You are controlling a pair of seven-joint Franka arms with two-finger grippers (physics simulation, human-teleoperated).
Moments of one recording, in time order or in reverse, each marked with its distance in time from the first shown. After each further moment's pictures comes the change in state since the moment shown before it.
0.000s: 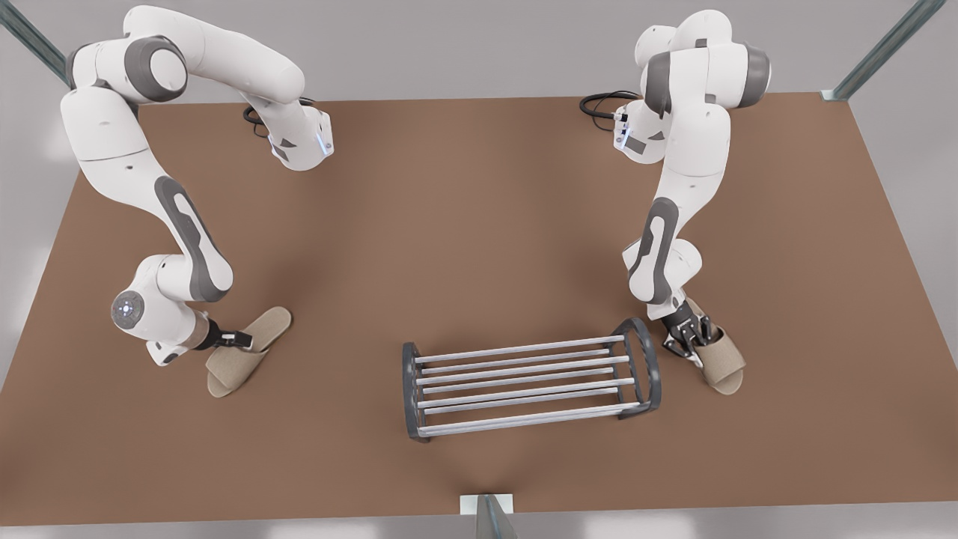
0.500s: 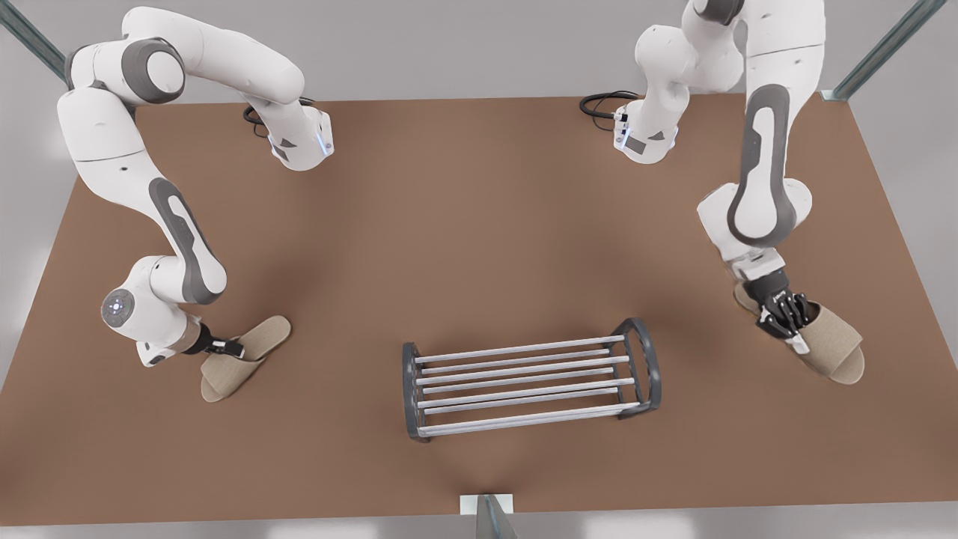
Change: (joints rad) left arm -0.031 -0.572 0.220 -0.024 0.135 0.288 0.000; right arm -0.018 0.012 -0.001 0.020 0.011 0.056 0.093
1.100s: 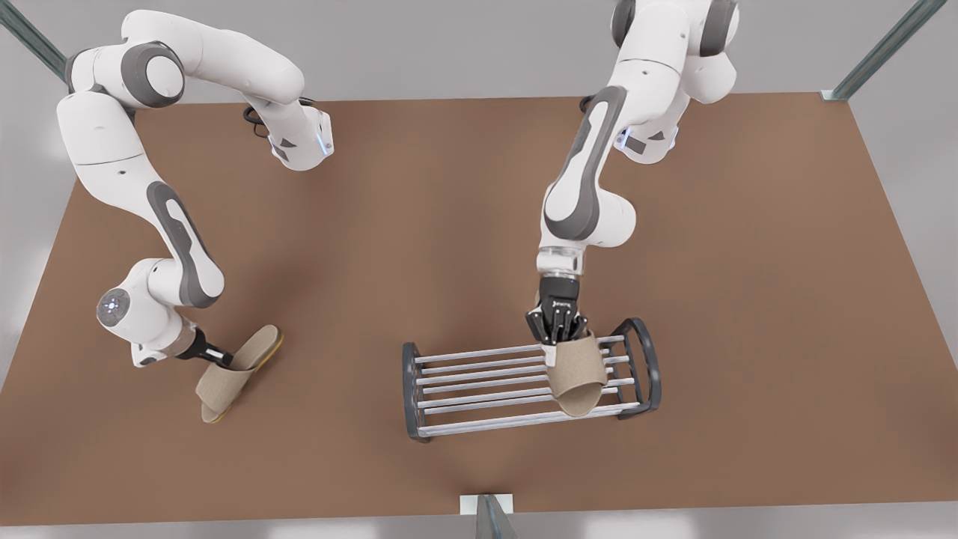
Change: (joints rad) left arm -0.471 0.414 0.007 0.455 -0.384 0.208 0.000; right arm 0.003 0.018 -0.009 0.025 0.014 0.056 0.100
